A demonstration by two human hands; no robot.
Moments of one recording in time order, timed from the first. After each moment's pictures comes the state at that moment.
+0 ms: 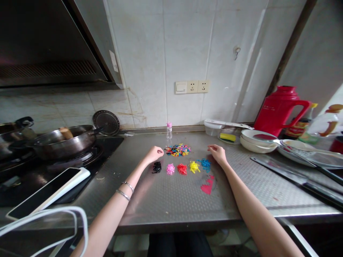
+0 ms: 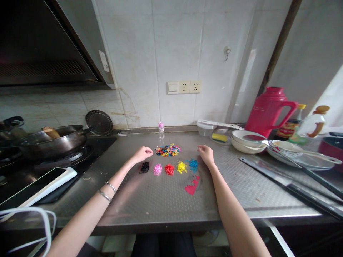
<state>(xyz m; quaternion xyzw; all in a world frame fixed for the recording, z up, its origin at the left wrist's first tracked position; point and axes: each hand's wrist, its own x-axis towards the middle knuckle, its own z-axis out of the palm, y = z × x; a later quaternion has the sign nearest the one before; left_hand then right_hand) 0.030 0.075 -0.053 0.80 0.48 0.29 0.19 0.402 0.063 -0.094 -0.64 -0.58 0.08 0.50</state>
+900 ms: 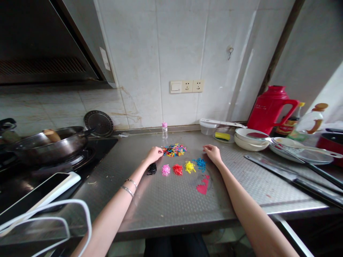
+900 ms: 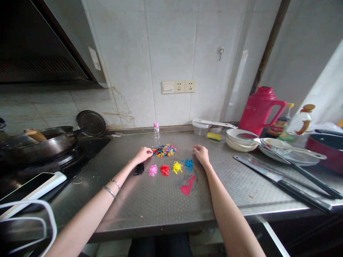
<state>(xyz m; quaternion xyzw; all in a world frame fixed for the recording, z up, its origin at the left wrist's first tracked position) 0.054 0.091 -0.067 0.82 0.49 0.26 0.12 0.402 0.063 -0.095 -0.65 -0.59 0.08 0.48</state>
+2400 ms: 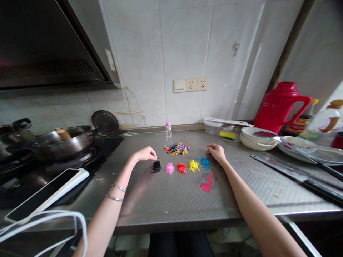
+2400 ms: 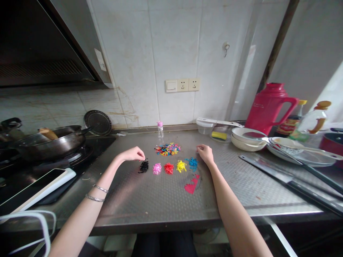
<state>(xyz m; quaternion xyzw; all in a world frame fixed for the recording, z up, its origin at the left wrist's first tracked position) 0.001 0.046 -0.005 0.82 0.45 0.12 0.33 0.405 0.069 -0.101 -0.66 -0.59 0.11 0.45</state>
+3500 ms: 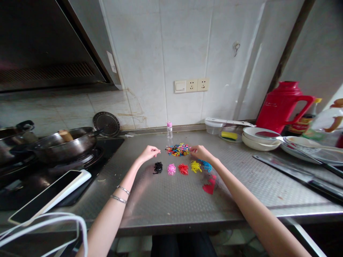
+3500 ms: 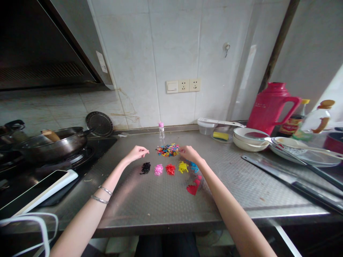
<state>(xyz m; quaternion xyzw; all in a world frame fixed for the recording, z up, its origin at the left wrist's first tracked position) 0.008 0.057 -0.028 0.75 0.50 0.30 0.33 0.325 0.071 -0.075 -0.55 -0.78 0.12 0.28</state>
